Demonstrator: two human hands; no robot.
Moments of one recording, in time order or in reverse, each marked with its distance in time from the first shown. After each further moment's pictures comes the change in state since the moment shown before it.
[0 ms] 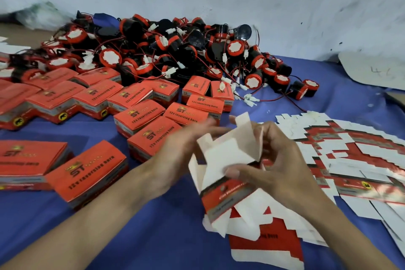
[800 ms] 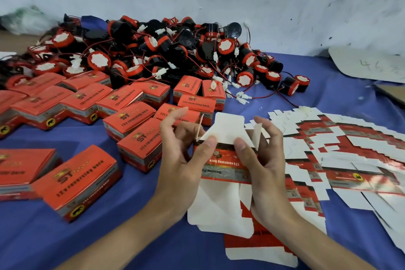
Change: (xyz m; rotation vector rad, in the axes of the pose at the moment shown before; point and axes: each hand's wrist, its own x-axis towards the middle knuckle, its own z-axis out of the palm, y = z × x) left_hand 0.004 -0.040 0.024 -0.060 0.333 0.589; right_hand -0.009 0.024 0.035 0.640 0.336 0.084
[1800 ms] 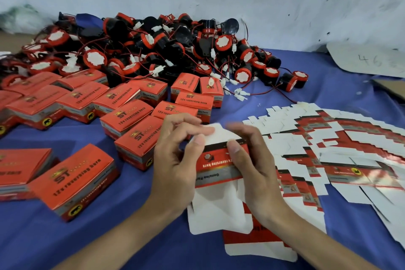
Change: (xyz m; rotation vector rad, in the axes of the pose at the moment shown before) left_hand 0.003 0.001 -0.003 0.347 0.041 0.212; right_hand -0.004 -0.003 0.004 -0.274 -0.187 -0.147
